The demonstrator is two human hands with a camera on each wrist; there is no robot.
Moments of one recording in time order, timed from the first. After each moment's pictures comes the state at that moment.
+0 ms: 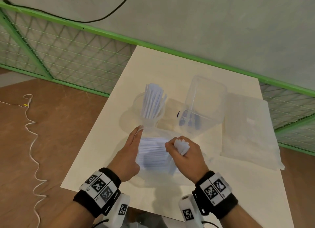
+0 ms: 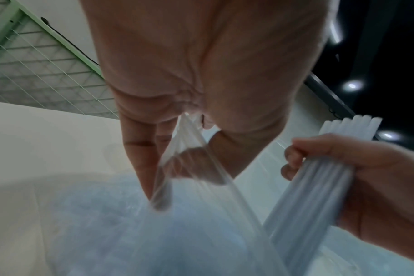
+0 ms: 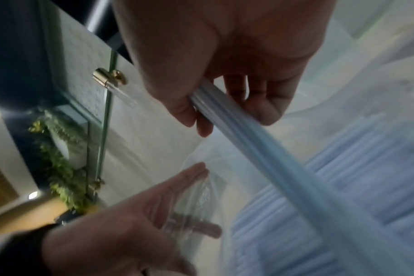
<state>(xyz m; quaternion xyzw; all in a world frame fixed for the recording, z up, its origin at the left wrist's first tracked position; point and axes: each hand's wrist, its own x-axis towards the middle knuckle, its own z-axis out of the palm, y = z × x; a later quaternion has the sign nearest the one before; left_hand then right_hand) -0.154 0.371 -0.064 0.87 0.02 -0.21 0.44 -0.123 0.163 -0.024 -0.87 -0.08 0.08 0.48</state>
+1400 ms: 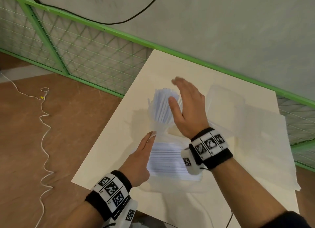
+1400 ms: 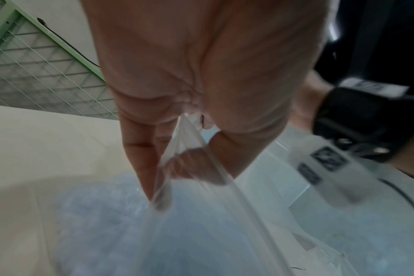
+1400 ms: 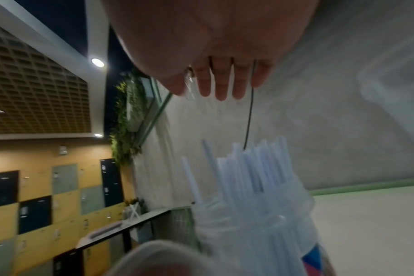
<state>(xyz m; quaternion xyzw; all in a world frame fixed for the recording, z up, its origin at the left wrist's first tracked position) -0.161 0.365 -0.065 0.87 0.01 -0.22 0.44 -0.023 0.220 0.027 -0.89 -0.28 -0.13 0.32</state>
